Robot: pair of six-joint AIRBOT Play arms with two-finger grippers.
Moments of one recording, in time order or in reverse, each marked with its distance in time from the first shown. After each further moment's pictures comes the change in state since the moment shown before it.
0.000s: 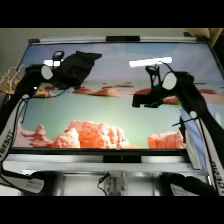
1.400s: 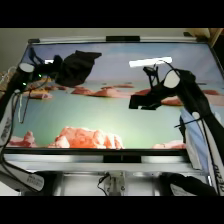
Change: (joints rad) left arm 0.211 -0.079 0.086 -0.753 0.308 0.180; right arm 0.006 0.039 0.031 0.084 0.112 -0.003
